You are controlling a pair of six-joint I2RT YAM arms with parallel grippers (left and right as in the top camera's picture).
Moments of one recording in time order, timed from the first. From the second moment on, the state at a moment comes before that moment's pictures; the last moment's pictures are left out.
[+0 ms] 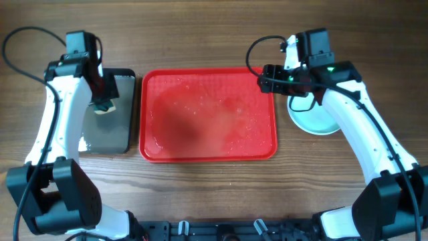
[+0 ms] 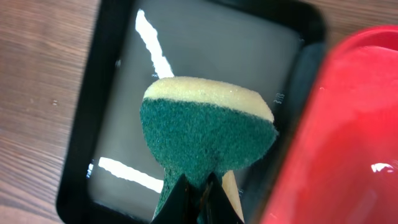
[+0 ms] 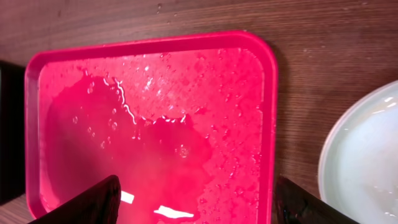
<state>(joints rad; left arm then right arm) 0.13 1.68 1.34 -0.94 -0.18 -0.11 0.22 1.62 1.30 -0.77 -0.24 0.29</state>
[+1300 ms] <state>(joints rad) 0.11 1.59 1.22 -0.77 0.06 -0.08 0.25 1.93 1.26 -0.75 -0.04 0.13</state>
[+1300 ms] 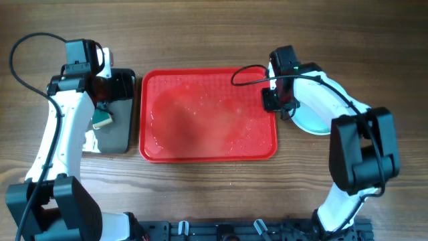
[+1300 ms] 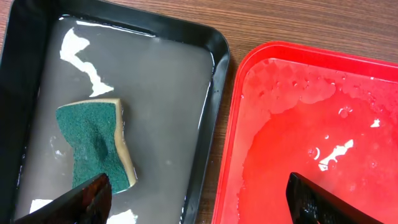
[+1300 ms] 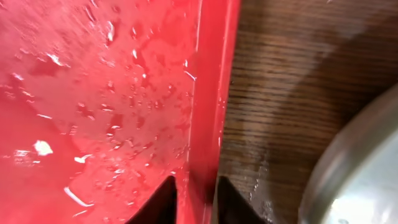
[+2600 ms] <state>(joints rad) 0.11 1.59 1.22 -0.78 0.06 -0.08 0.24 1.62 1.53 -0.91 -0.04 0.30</state>
